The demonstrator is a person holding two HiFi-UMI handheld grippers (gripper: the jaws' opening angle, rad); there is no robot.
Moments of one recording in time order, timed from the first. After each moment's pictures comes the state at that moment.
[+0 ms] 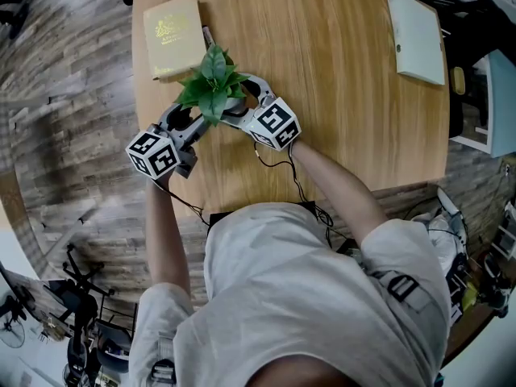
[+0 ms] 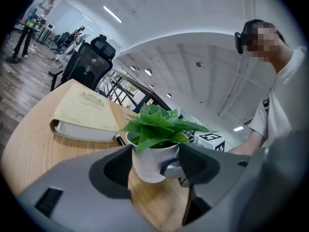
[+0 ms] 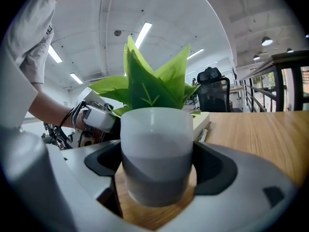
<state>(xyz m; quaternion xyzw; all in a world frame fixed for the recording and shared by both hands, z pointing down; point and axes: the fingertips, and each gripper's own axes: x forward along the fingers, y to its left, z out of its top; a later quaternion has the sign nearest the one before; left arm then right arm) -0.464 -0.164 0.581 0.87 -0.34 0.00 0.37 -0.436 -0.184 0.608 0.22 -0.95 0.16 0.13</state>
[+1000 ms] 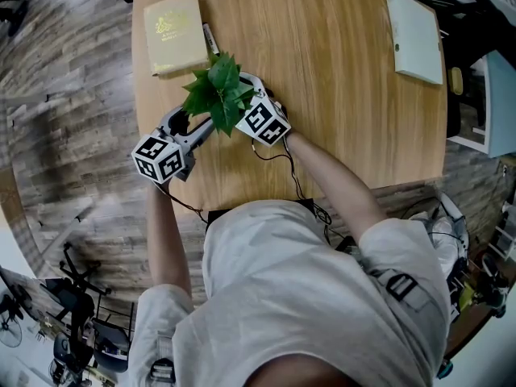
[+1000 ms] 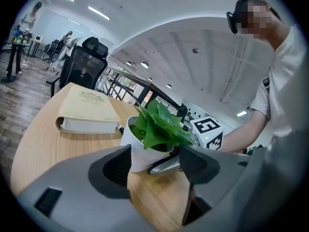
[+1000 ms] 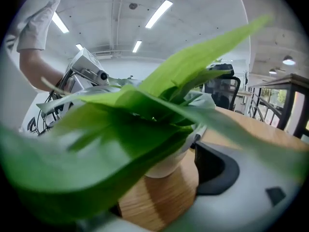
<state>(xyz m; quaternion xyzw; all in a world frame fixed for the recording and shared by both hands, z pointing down) -0.465 -0.142 0.598 0.87 -0.34 0.08 0.34 -0.443 -0.175 0.653 0.20 -0.94 0.09 0.26</state>
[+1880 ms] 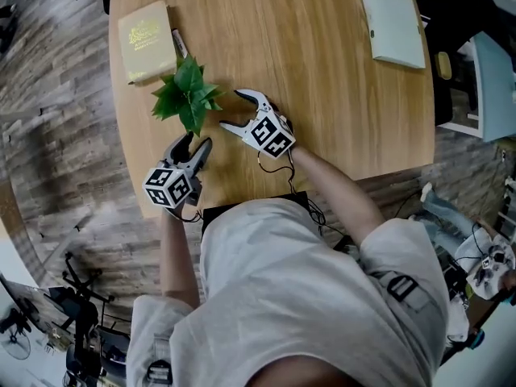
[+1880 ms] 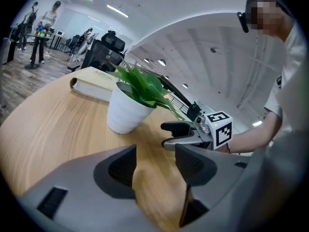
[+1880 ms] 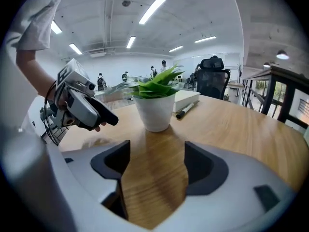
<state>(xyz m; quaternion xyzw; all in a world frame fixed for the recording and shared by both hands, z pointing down) -0.422 -0.069 0.634 0.81 -0.41 0.08 0.41 -0.352 -0.132 0.660 0.22 -0.92 0.12 0.29</state>
